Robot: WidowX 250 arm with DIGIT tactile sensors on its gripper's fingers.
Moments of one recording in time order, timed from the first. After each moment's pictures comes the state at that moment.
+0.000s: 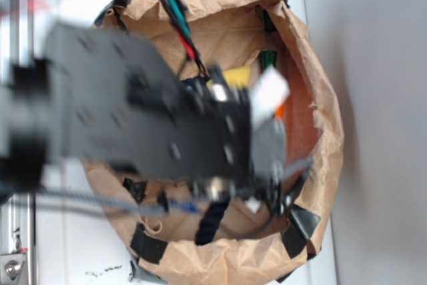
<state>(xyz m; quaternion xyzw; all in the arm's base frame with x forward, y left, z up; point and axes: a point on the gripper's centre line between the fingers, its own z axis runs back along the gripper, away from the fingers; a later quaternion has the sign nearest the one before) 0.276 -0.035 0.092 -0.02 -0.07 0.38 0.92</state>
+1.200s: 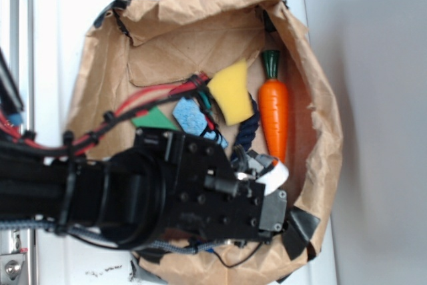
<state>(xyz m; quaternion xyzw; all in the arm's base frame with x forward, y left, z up) 0.289 -0.062 0.021 -0.03 -0.06 0.40 0.91</state>
